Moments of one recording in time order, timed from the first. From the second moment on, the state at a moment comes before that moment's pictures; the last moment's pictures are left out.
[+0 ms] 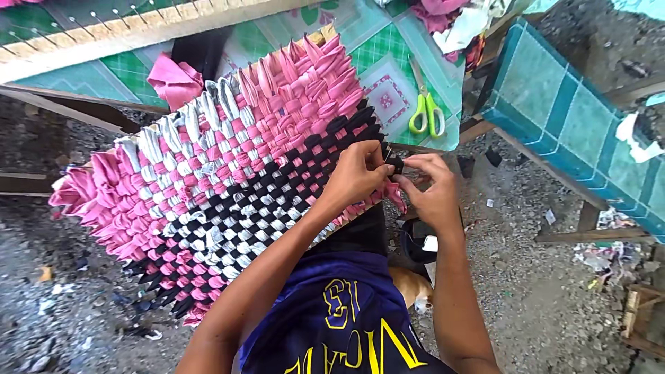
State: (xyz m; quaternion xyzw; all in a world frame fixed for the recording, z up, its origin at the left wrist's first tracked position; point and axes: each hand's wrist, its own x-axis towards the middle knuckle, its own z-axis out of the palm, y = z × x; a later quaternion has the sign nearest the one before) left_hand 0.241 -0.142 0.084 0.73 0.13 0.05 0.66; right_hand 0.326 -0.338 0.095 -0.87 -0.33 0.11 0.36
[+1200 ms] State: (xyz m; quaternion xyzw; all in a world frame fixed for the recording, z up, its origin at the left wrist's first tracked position) left_hand 0.206 -0.113 0.089 0.83 0.03 0.07 0.55; right_hand 0.316 -0.307 0.130 -0.86 -0.37 0.15 0.30
